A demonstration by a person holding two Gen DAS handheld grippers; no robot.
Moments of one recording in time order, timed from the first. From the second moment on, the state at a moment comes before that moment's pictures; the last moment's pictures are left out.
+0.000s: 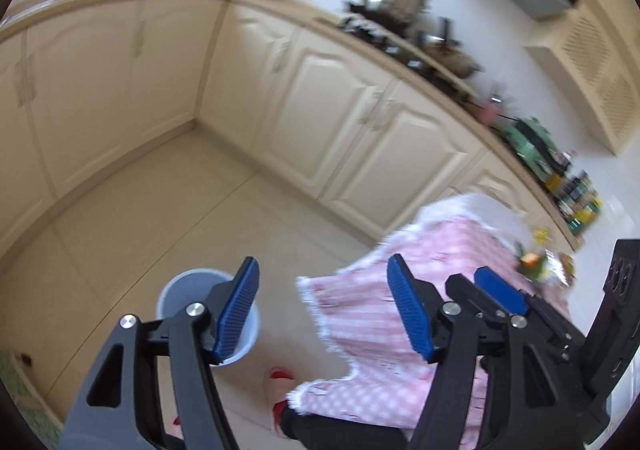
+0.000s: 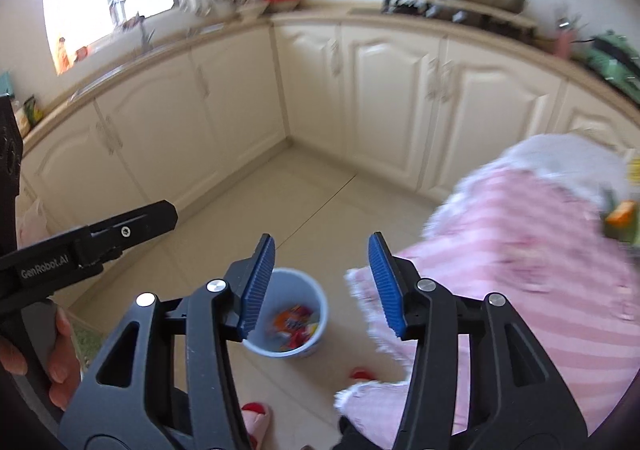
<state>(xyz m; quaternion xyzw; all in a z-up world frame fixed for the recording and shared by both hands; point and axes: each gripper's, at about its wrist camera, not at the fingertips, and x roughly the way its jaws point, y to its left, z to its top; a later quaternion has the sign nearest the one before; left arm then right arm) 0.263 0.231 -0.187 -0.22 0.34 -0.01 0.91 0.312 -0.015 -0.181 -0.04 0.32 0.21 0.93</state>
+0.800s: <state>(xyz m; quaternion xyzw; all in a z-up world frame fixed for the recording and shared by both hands) 0.399 -0.159 -0.122 -0.02 0.41 -0.24 0.88 0.290 -0.385 -0.151 0.07 0.27 -0.07 0.96</state>
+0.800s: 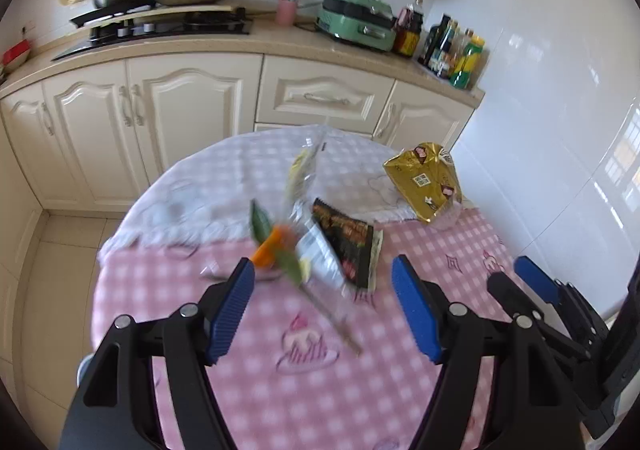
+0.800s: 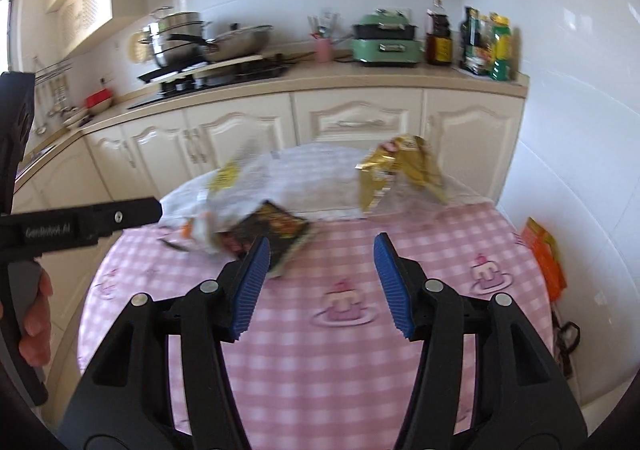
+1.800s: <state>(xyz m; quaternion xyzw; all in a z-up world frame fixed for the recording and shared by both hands) 0.468 -0.201 -0.089 -0.03 0.37 -0.23 0.90 0.425 -0.471 -0.194 0.12 0.35 -0.13 0.92</state>
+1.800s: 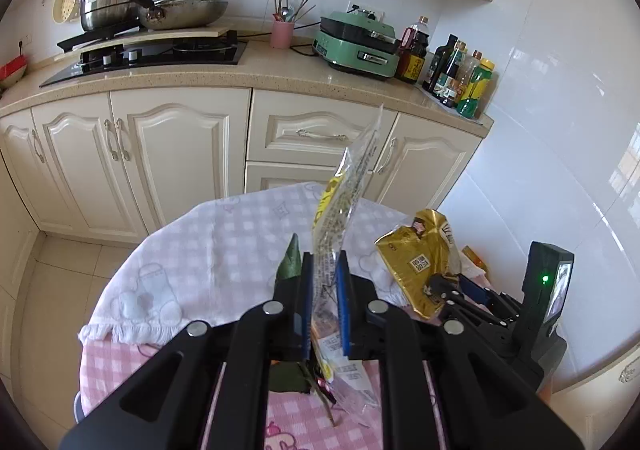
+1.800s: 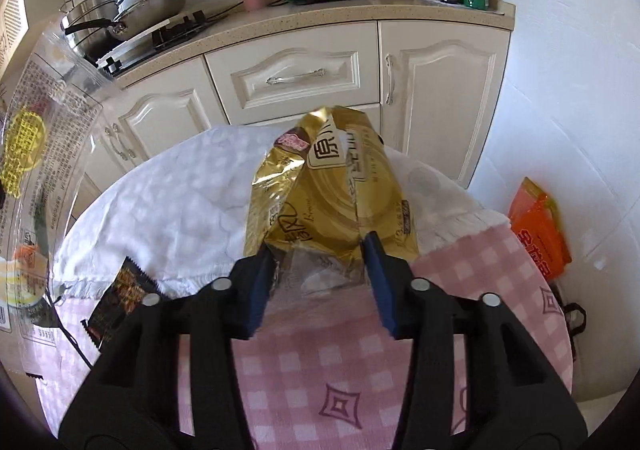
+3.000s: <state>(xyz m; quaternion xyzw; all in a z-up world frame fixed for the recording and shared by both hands) 0.304 0.106 -0.063 -0.21 0.28 -0.17 0.92 0.299 -0.120 -0.086 0.01 0.24 0.11 0.97</state>
